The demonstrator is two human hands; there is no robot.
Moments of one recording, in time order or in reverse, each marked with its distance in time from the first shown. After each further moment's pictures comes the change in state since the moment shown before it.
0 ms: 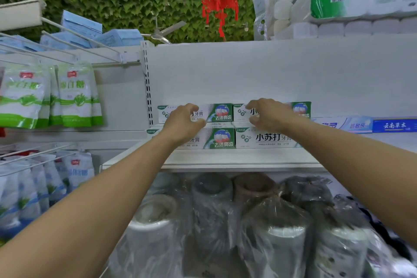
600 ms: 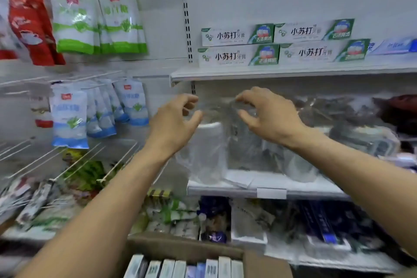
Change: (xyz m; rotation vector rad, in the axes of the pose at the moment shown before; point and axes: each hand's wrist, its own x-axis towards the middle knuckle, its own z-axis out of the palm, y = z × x) left_hand -0.241 -0.105 -0.070 0.019 0.086 0.038; right_hand -0.212 -0.184 0.054 0.245 0.146 -0.201
